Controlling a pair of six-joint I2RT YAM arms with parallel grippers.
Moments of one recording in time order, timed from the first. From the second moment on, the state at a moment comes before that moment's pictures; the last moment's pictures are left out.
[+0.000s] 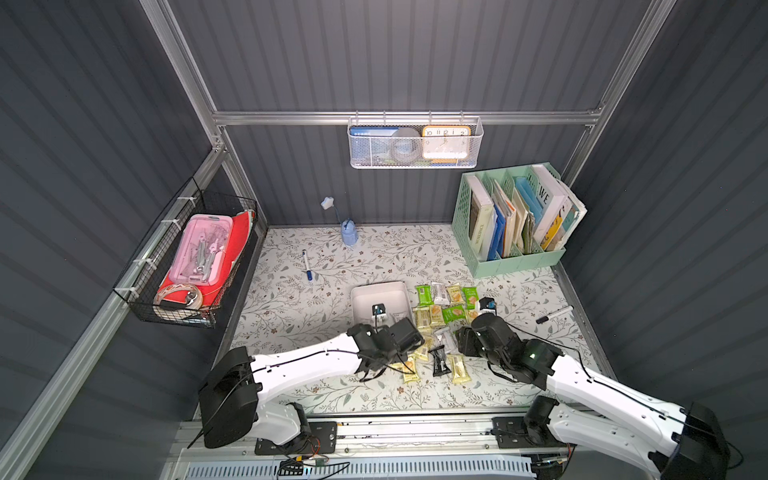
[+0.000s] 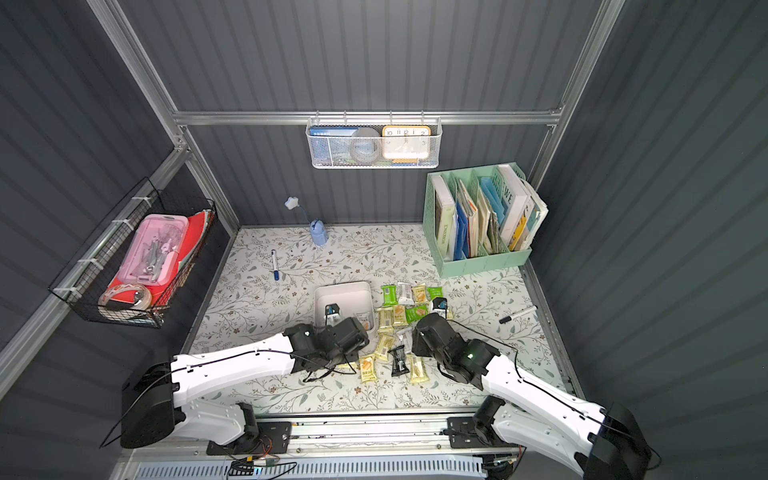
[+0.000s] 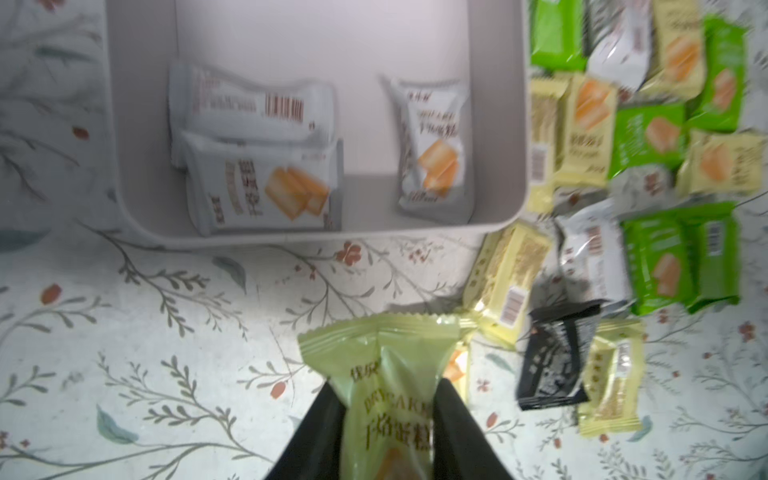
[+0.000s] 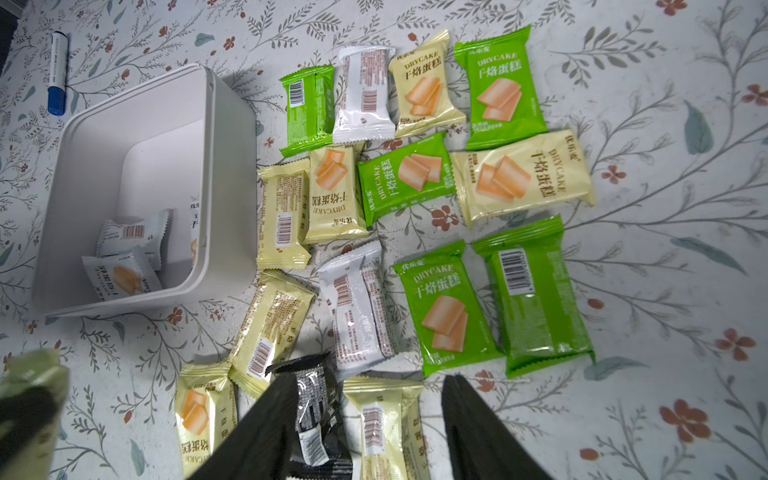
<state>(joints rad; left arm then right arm) -1.05 1.41 0.91 -0.70 -0.32 -1.17 0.77 0.93 0.57 -0.50 0.29 0.76</state>
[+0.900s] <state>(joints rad) -1.07 1.57 0.82 -0.53 -0.33 -1.26 0.77 0.92 0.57 -0.50 0.27 0.77</state>
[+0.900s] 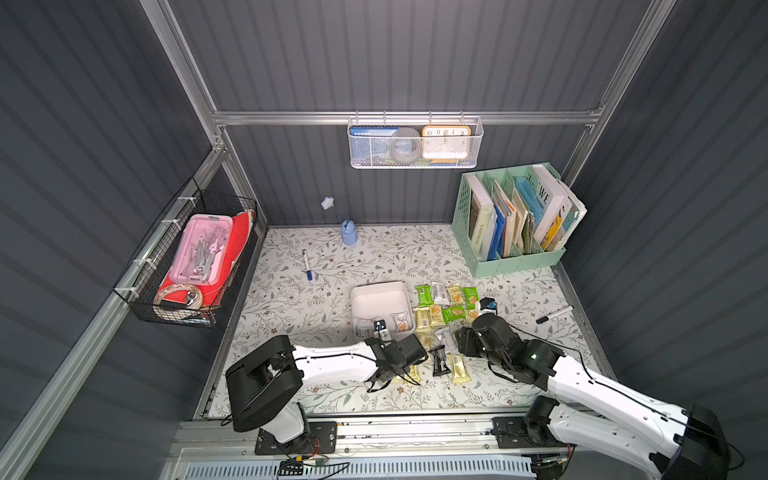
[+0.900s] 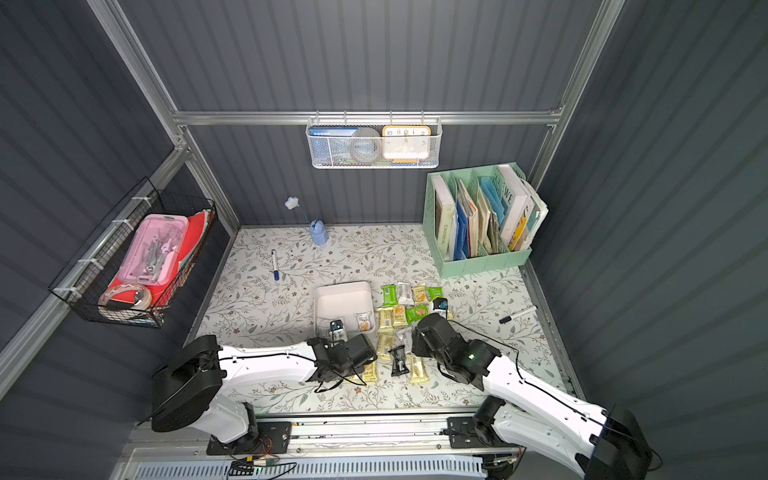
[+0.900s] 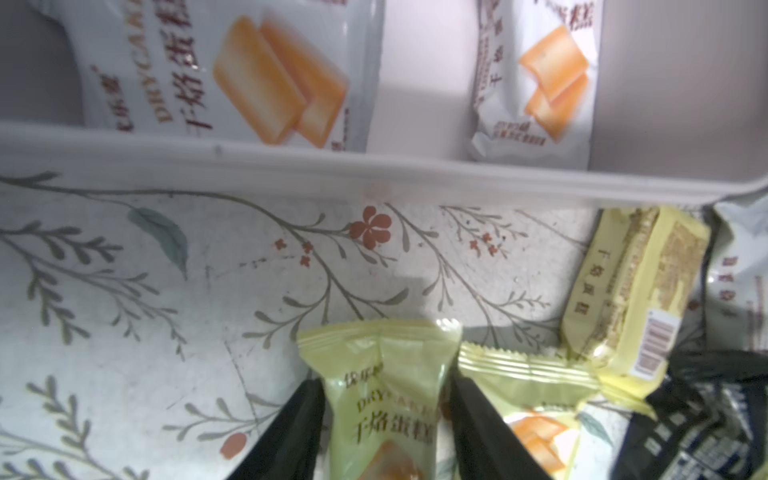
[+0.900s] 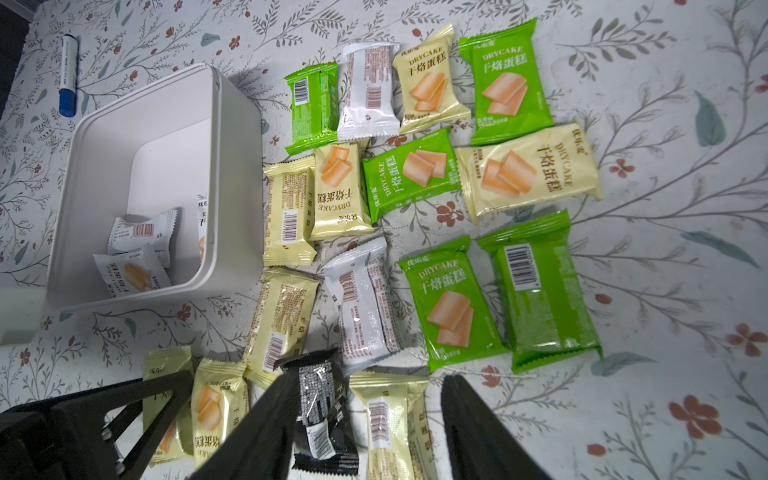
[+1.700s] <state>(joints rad) -0.74 1.18 0.91 -0.38 -0.60 -1.09 0.77 1.43 1.08 -0.47 0.01 0.45</state>
